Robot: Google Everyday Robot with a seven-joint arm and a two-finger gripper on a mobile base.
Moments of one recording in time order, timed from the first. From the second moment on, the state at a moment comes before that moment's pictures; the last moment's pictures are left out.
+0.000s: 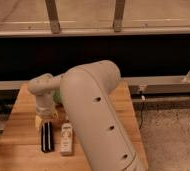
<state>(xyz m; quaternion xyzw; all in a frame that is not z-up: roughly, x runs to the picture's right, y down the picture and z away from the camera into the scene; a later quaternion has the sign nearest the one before) -0.261 0.203 0.808 -0.47 0.13 0.31 0.82</state>
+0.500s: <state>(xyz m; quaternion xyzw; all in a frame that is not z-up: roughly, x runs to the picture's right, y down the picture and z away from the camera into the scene) -0.282 0.217 0.800 -0.48 0.12 0.29 0.82</state>
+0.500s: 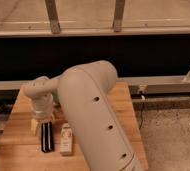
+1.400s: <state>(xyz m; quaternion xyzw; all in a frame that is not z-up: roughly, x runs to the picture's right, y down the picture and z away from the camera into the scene) -0.291 0.235 0.811 -0.47 0.17 0.30 0.81</state>
